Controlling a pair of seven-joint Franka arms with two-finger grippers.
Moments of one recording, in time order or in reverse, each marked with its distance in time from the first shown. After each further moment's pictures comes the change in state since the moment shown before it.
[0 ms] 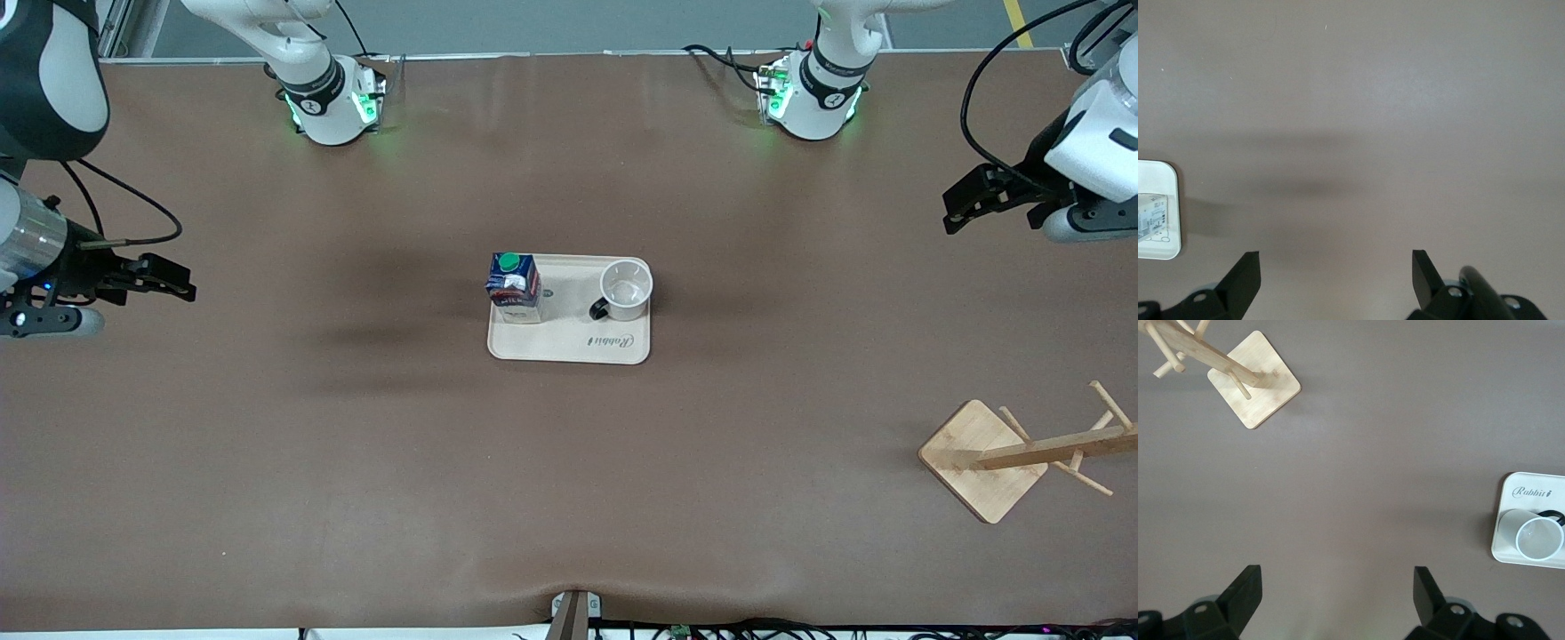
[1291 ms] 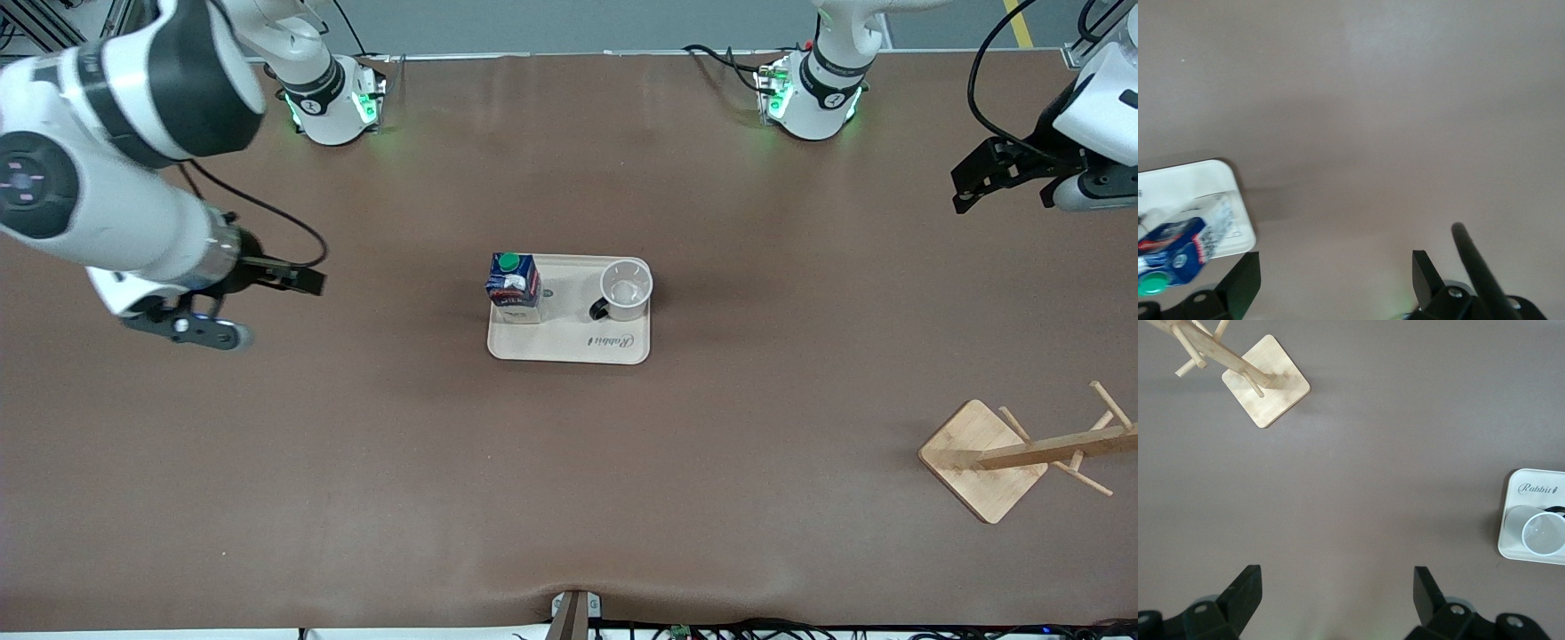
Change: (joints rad) left arm 0.019 -0.066 -0.019 -0.027 0.019 -0.013 0.004; right arm 0.232 0.190 -0.002 0.275 -0.003 -0.252 0.450
